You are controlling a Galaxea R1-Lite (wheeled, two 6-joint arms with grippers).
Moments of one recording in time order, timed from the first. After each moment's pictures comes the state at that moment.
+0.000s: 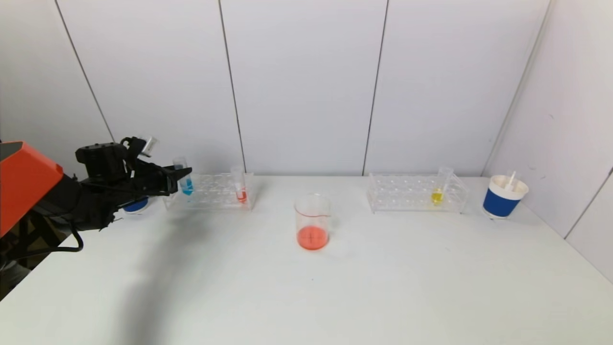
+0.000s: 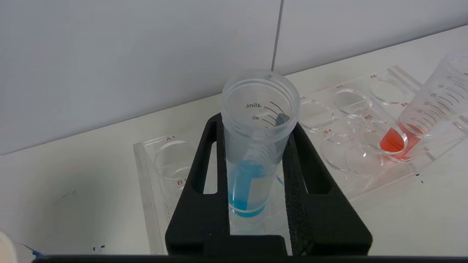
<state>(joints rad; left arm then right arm) 0.17 2.24 -1.18 -0.88 -0.58 0.12 0.01 0.00 0.00 0.00 -0.02 -0.02</state>
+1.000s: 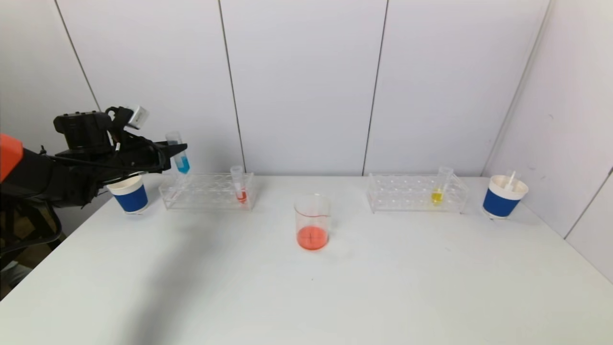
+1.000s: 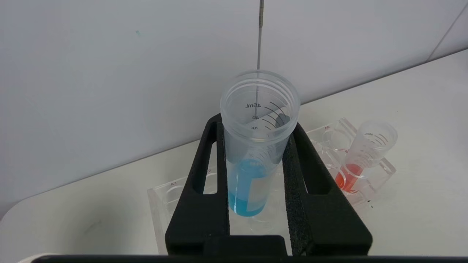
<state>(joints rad) 0.16 2.07 -1.24 -0.71 -0.58 0.12 0.01 0.00 0.00 0.00 -0.02 -0.02</state>
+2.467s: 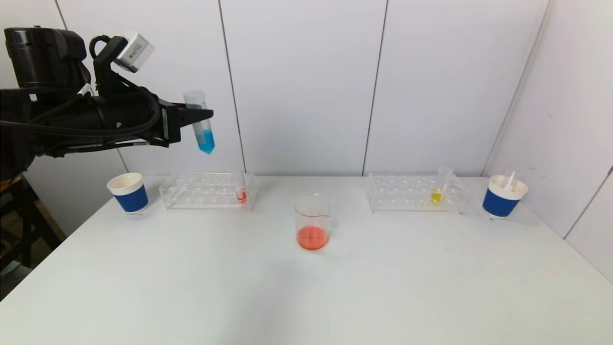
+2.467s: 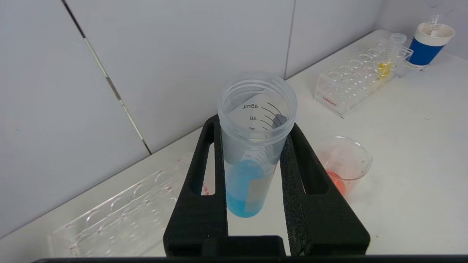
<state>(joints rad) -0.12 1.63 -1.21 -0.29 -0.52 0.14 0.01 0.00 0.00 0.00 -0.02 -0.02</state>
